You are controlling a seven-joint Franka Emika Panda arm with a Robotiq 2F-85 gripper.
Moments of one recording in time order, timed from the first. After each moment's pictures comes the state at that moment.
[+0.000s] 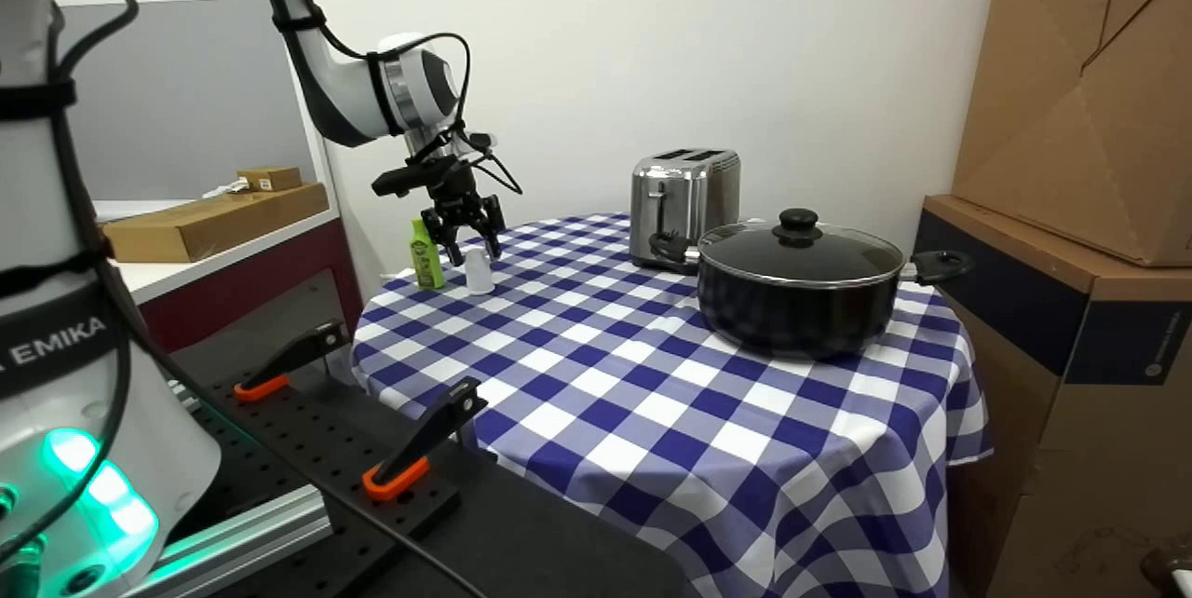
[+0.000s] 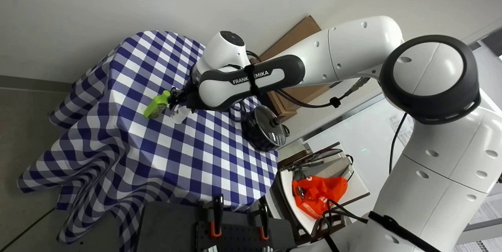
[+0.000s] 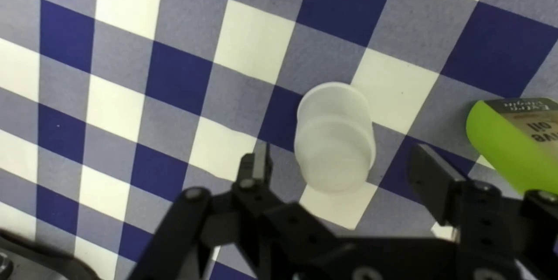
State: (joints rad) arm 0.51 0.61 -0.08 -2.11 -0.40 2.68 0.54
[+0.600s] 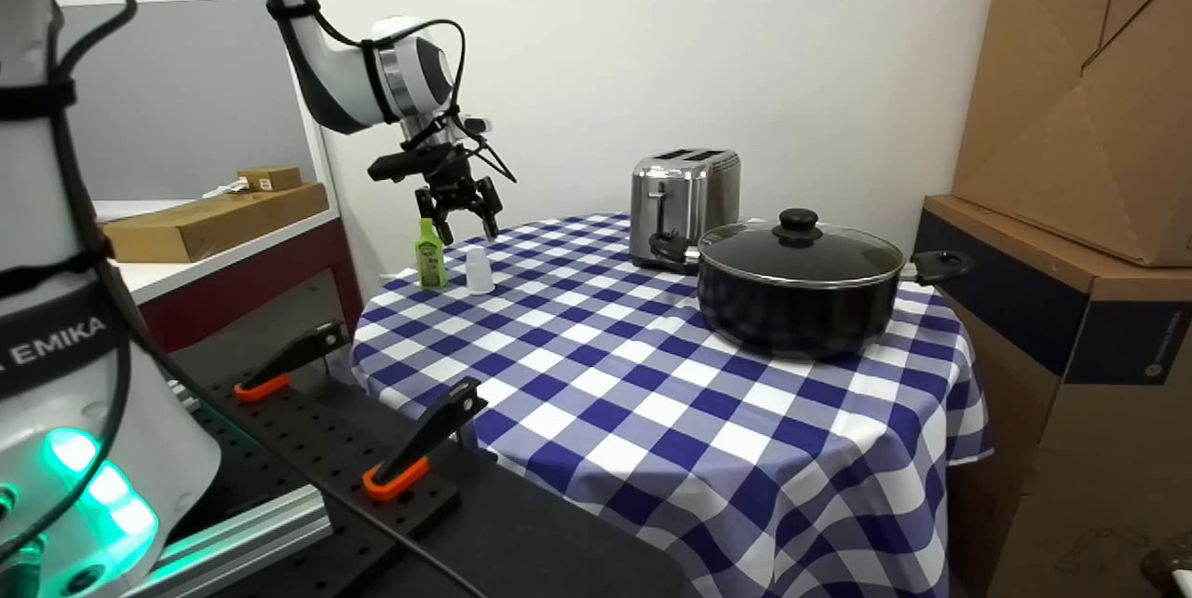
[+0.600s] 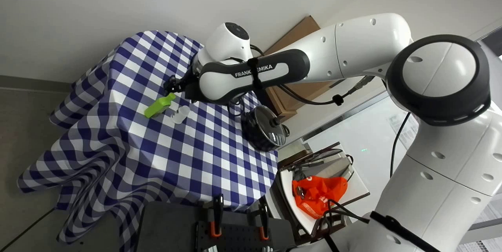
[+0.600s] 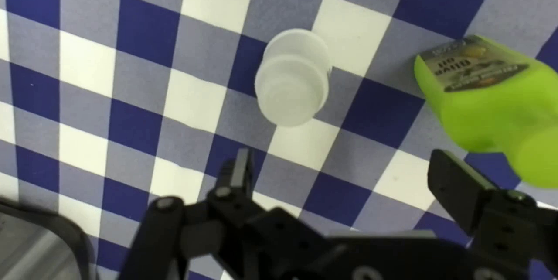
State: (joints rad) arm 0.50 0.58 -0.06 -2.09 -0.38 2.72 0.54
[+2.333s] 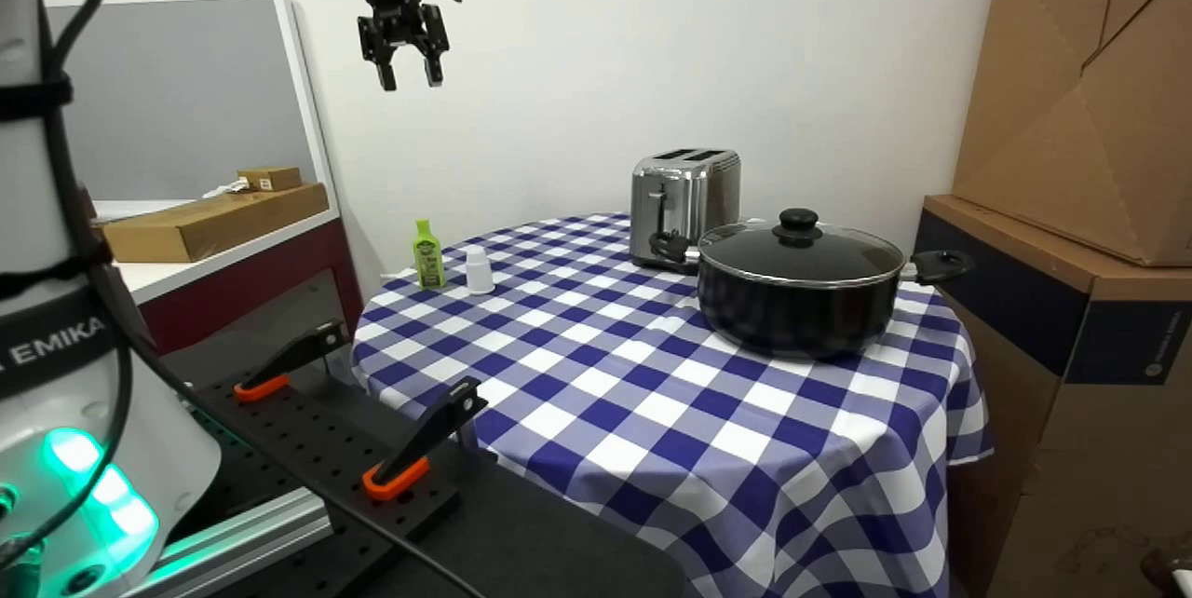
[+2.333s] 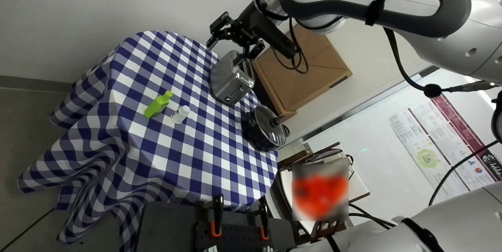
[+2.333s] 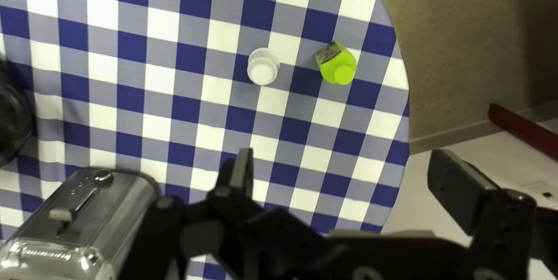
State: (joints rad) arm 0.35 0.07 0.16 -2.10 -0.10 2.18 0.44
